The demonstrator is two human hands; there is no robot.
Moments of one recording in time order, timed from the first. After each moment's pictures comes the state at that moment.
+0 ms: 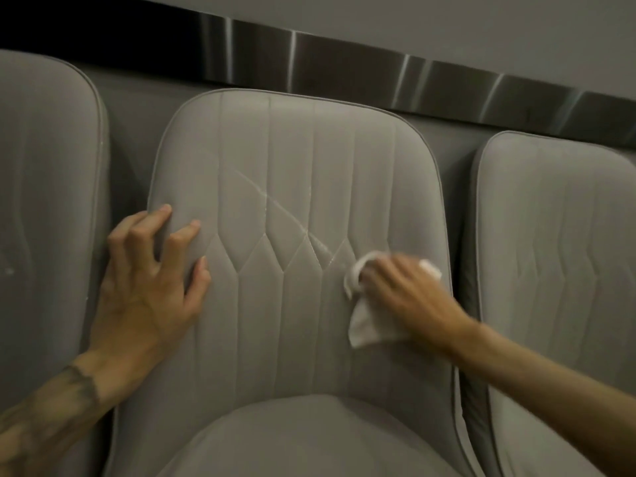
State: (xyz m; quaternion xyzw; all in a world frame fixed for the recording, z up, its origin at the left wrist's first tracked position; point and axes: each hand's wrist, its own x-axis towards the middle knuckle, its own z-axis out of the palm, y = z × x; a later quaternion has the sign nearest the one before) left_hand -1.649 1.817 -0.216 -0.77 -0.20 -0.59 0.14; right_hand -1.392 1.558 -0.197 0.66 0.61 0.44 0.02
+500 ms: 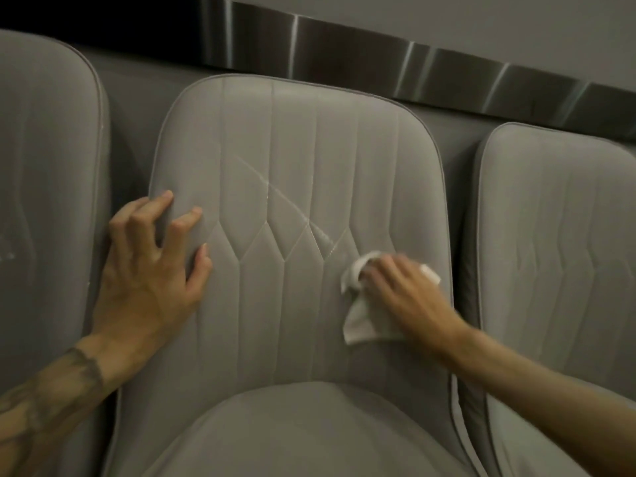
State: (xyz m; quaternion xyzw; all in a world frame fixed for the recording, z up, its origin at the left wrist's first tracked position) left_hand -1.649 1.819 -0.215 -0.77 -0.20 -0.59 0.14; right_hand -1.401 1.558 -0.215 0.66 0.59 0.46 0.00
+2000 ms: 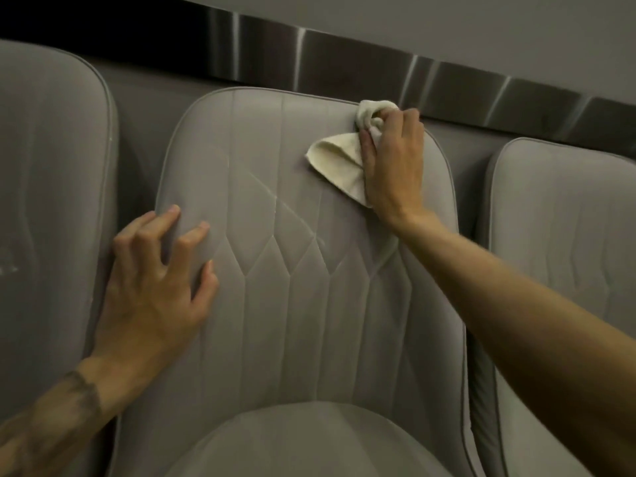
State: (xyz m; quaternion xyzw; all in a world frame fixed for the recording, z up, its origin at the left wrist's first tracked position) left_hand -1.649 1.818 -0.216 -0.77 -0.20 -0.59 0.13; right_hand -1.392 1.675 -0.051 0.64 0.40 0.55 -0.36
